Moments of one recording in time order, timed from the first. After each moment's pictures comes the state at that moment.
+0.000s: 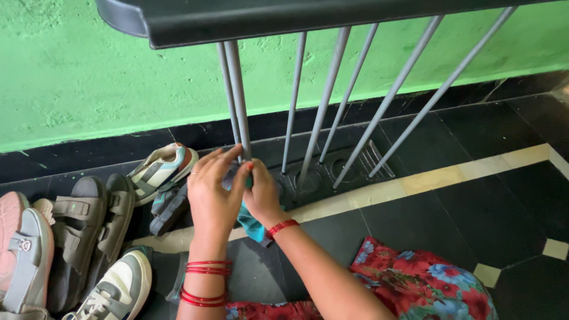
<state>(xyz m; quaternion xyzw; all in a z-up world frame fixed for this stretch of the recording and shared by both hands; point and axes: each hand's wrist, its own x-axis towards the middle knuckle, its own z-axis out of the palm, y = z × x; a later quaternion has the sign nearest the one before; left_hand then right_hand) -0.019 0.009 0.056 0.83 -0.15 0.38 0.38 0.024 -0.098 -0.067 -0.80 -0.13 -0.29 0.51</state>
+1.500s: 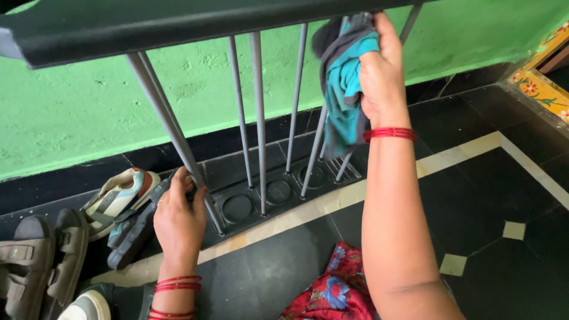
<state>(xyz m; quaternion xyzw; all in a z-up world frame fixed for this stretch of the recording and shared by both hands) -0.003 -0.012 0.019 0.89 -0.08 0.30 0.34 0.087 -0.370 0.169 -0.62 -0.14 -0.33 0.70</state>
